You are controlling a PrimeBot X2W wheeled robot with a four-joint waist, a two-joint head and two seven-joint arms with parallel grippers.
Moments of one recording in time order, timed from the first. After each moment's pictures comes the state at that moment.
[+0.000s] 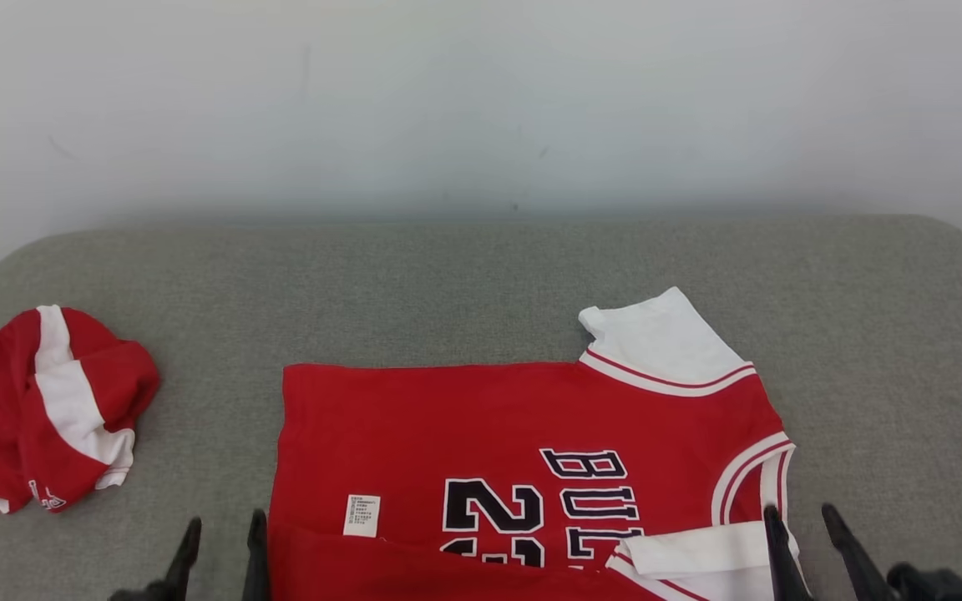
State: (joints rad) left arm 0.01 0.09 -0.04 0.31 -0.30 -0.08 -0.26; right arm 0.09 -0.17 0.06 0.27 0.35 0.13 -0.26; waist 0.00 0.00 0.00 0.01
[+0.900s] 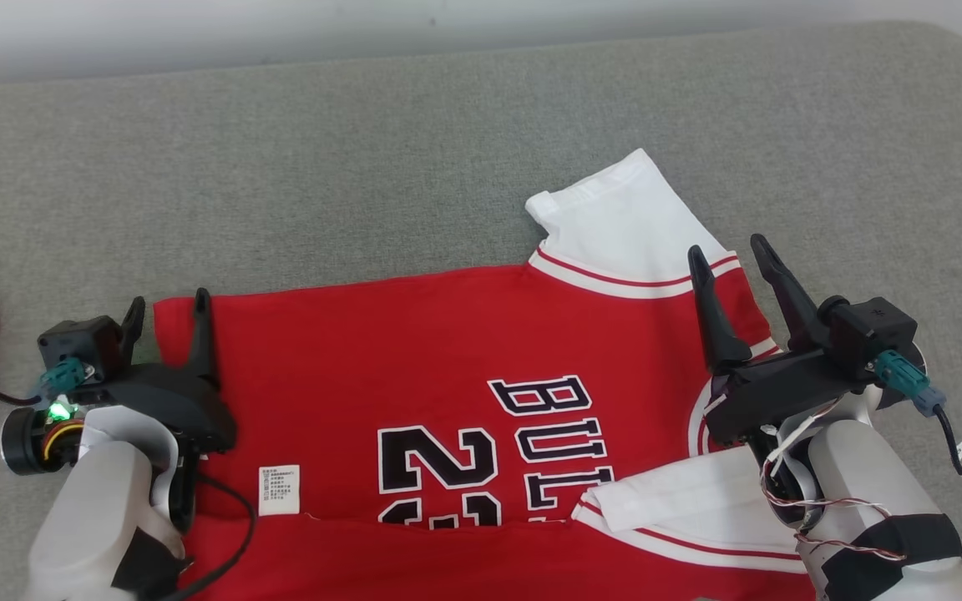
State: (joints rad) left arm -0.70 0.18 -0.07 0.94 -0.35 -0.12 -0.25; right arm -0.51 -0.20 0.22 0.49 0.33 0.13 -0.26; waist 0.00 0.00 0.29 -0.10
